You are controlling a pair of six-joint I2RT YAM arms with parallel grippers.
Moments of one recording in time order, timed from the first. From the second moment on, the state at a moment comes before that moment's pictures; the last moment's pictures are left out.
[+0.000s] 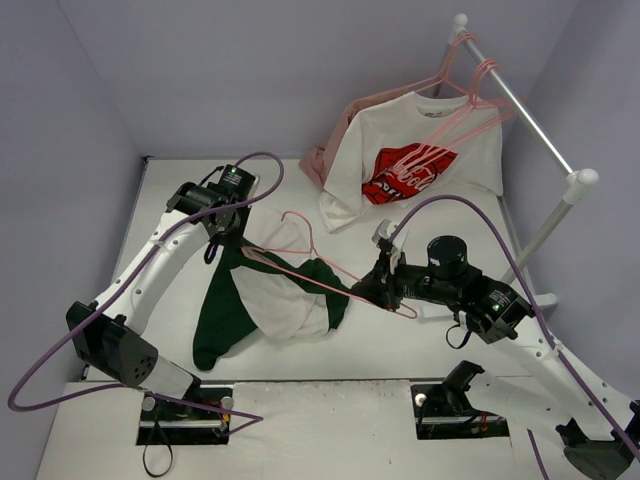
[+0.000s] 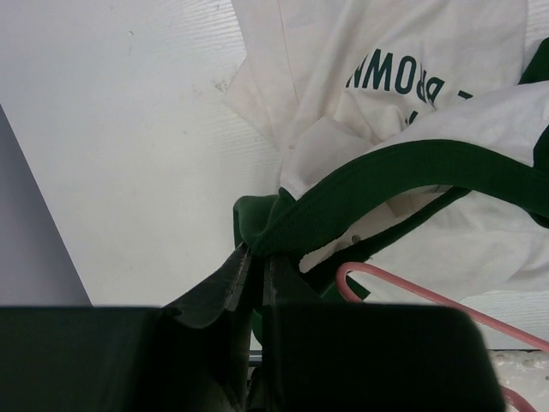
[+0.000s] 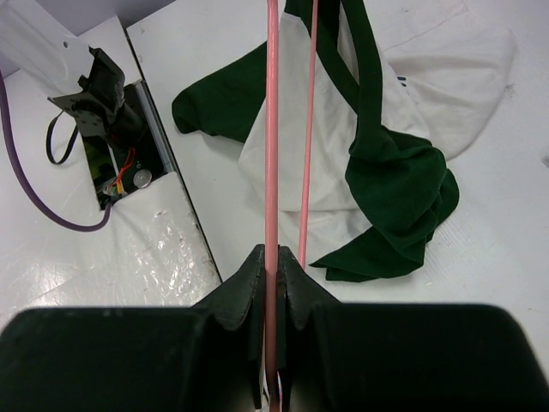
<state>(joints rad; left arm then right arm) -0.46 1.48 1.56 -1.19 -0.28 -0.15 0.73 0.82 0.92 -0.47 -0.47 0.06</state>
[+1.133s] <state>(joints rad) -0.53 1.55 2.28 -1.34 -0.13 -0.07 0.73 1.05 1.13 -0.22 -0.55 0.06</state>
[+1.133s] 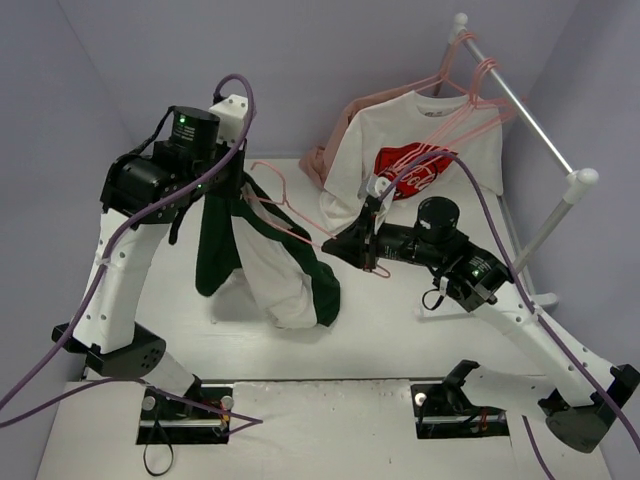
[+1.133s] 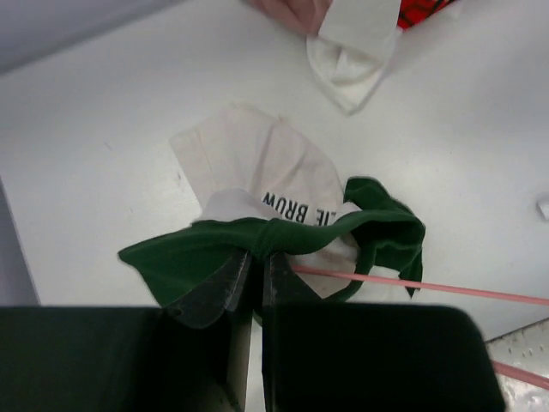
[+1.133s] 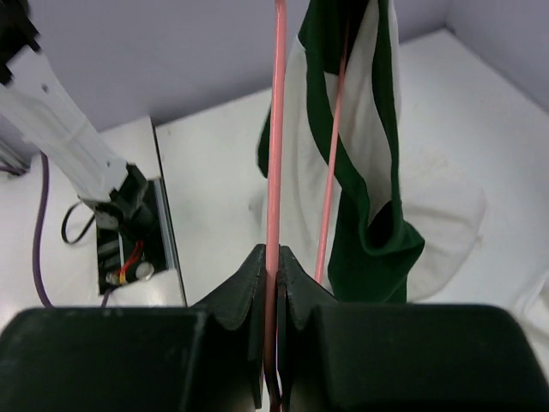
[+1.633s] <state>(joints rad) -0.53 1.60 2.50 -1.39 -0.07 0.05 0.71 1.14 1.24 -0.11 -0.63 0.13</state>
